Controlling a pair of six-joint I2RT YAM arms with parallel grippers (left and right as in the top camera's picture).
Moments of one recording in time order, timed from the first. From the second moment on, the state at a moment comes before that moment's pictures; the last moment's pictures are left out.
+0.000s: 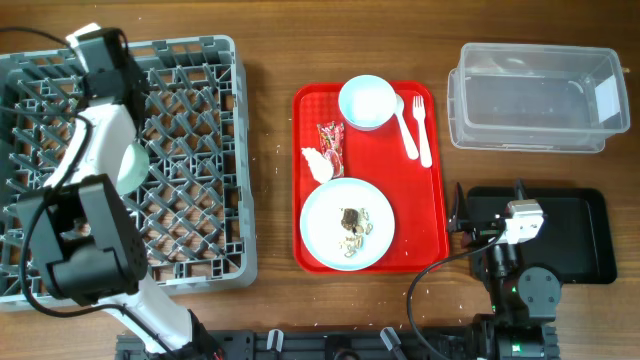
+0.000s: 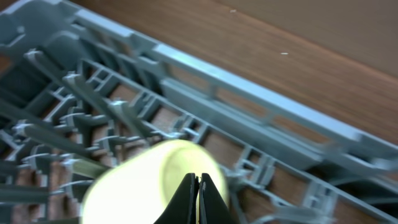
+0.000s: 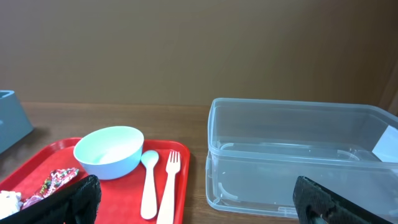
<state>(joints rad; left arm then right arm) 0.21 1.91 1.33 -0.12 -0.34 -0.23 -0.04 0.01 0.01 0.00 -0.09 -0.01</state>
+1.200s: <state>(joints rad) -0.72 2.01 1.33 0.01 0.02 0.17 -0.04 0.01 0.01 0.00 -0.09 -0.01</state>
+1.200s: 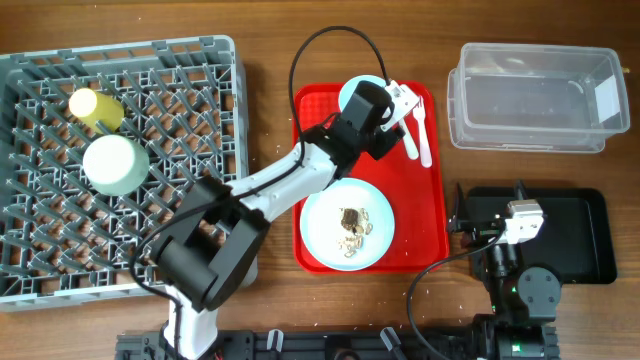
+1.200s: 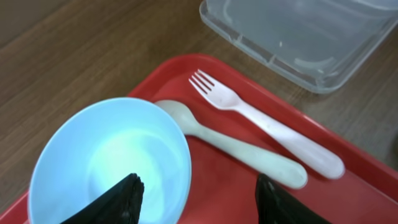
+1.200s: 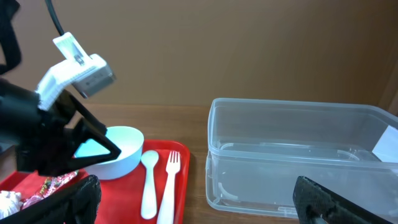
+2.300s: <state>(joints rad) 0.39 1.23 1.33 -0.80 0.47 -0.85 -0.04 0.01 0.01 0.00 -0.09 -0.01</state>
